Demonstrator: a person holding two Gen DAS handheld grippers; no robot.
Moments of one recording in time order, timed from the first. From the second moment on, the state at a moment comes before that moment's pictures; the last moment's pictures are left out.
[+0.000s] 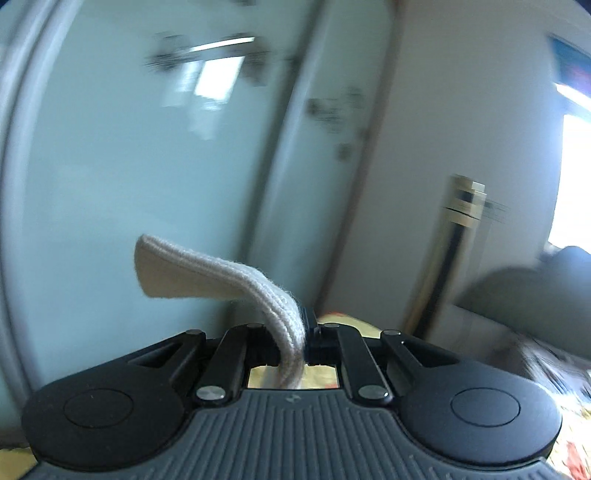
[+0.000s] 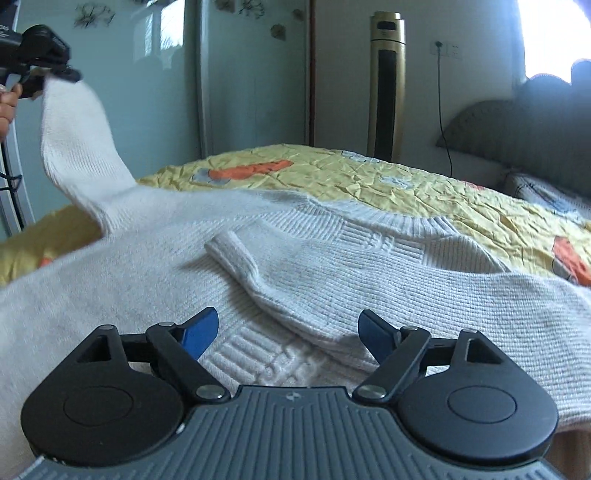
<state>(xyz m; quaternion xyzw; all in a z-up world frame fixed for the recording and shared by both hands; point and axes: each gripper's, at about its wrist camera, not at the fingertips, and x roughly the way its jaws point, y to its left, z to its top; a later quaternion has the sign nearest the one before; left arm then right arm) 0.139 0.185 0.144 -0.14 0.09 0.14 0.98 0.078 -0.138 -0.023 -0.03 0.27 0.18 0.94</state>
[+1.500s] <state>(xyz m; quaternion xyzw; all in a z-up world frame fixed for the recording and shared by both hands) 0.069 0.024 0.019 0.07 0.28 -0.15 0.94 0.090 -0.226 -0.029 0.27 0.25 0.16 0.92</state>
